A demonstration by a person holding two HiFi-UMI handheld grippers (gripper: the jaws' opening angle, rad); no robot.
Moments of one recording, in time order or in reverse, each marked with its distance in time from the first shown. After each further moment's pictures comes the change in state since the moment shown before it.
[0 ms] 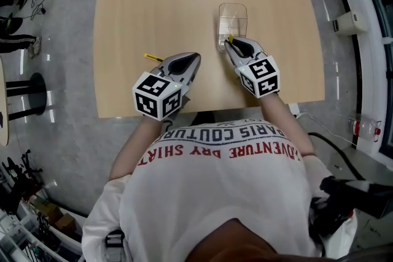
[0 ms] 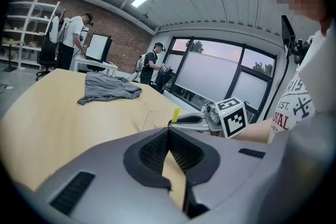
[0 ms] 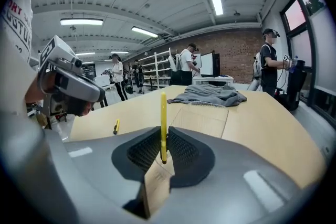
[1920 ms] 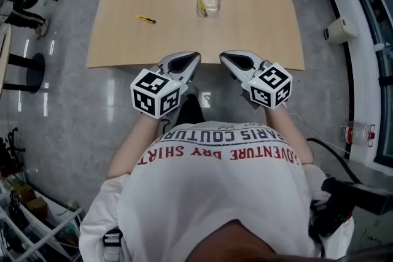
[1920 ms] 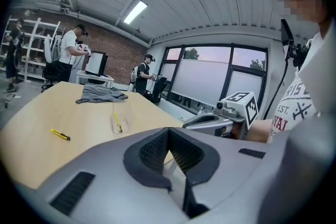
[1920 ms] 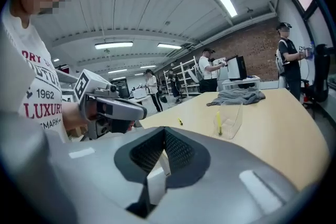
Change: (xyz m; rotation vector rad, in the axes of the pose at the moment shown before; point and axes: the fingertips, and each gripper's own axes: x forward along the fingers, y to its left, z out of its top) left arm -0.079 -0.241 -0.111 0.074 -0.112 0.060; right arm -0.271 0.149 -0.077 0.011 -0.107 0.365
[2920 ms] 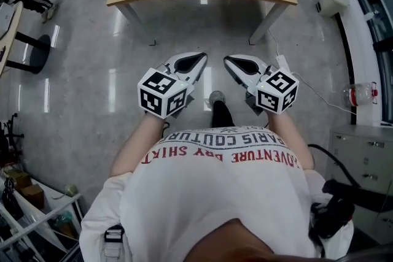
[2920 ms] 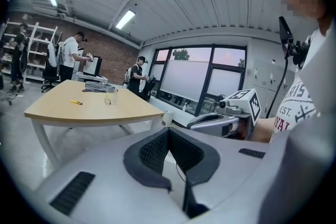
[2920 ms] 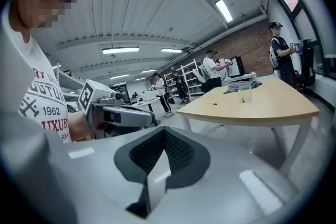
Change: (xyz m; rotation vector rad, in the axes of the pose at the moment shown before) left arm -0.309 -0.243 -0.194 0.039 -0.015 -0.067; right arm -0.143 0.406 -0.136 0.062 -0.040 -0.033
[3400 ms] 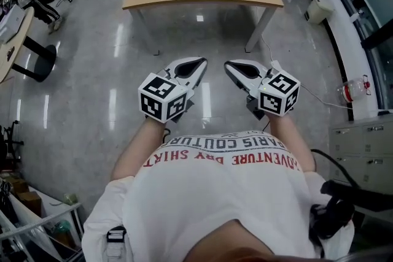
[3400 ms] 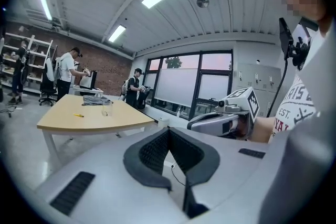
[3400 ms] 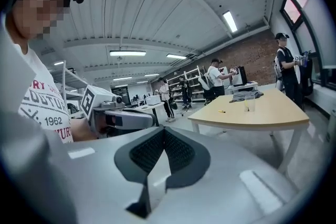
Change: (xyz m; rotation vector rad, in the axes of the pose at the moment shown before) left arm -0.160 -0.118 -0.005 0.083 -0.084 -0.027; right arm -0.071 0.188 0.010 -0.051 -0.057 -0.012
